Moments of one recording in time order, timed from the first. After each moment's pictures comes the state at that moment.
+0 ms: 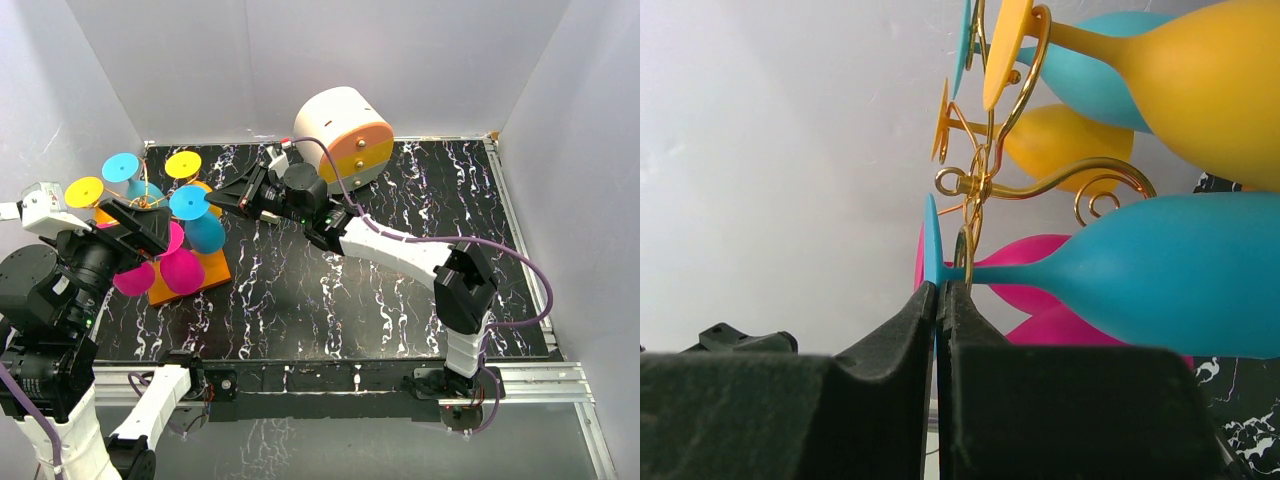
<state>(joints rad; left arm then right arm) -0.04 0.74 1.68 -1.08 0.02 -0.49 0.93 1.85 1.58 0.34 -0.24 1.37</state>
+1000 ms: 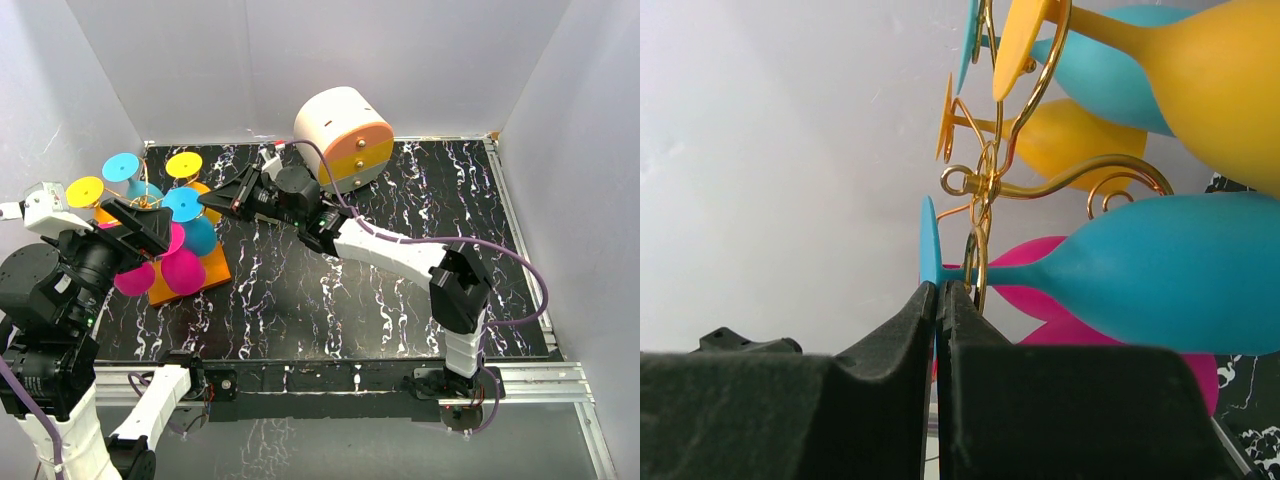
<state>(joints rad) -0.04 0.74 1.67 -1.08 0.02 -0.49 0.96 1.87 1.61 0.33 -0.21 1.37</state>
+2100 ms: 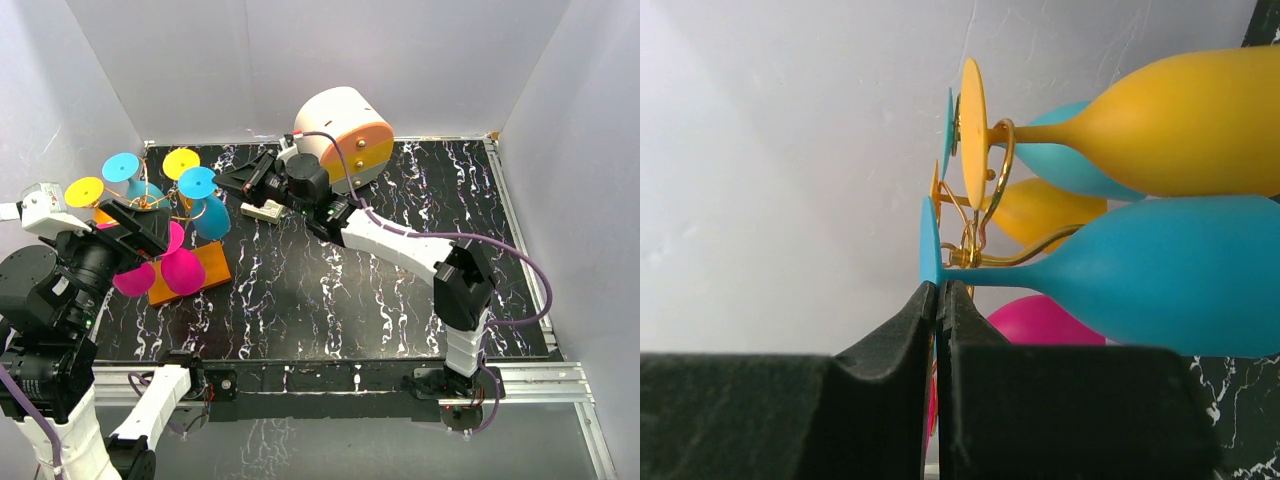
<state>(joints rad) -0.04 0.74 1.69 -1.08 0.02 -0.49 0.89 1.89 1.66 0.27 -0.13 1.40</state>
